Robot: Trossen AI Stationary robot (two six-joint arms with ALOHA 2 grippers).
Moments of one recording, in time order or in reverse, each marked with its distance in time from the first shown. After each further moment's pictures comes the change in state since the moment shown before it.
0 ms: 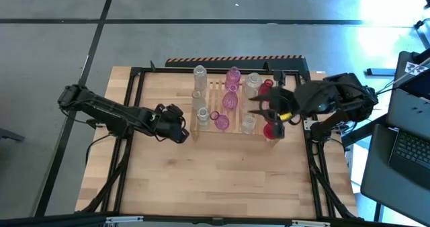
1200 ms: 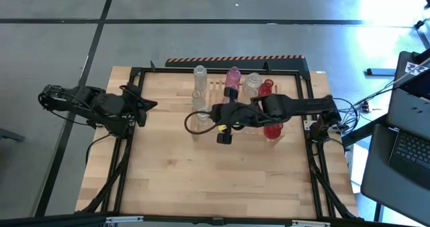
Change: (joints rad) left arm -0.009 -0.649 0.000 -0.150 0.024 0.172; right arm -0.130 0.279 -0.165 0.244 0.001 0.032
